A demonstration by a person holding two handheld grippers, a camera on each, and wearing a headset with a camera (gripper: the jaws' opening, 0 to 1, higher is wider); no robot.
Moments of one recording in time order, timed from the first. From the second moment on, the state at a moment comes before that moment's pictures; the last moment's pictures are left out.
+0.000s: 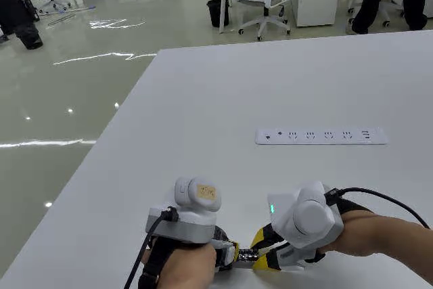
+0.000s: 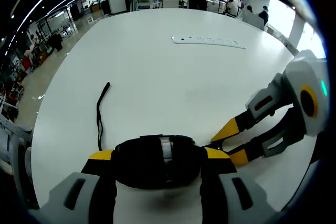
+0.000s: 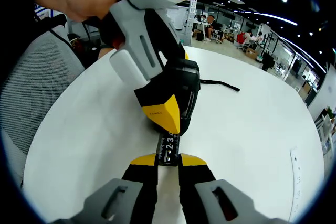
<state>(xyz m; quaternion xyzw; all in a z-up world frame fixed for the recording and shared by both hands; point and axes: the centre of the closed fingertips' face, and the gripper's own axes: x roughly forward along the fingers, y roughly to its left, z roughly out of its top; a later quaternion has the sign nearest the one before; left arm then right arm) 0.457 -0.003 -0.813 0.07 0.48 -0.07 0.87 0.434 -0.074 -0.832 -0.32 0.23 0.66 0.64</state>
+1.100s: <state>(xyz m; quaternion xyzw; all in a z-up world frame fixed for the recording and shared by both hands) 0.456 -0.002 -0.813 0.05 0.48 -0.08 0.87 0.433 -0.064 -0.832 -0.32 0.24 0.66 0.64</state>
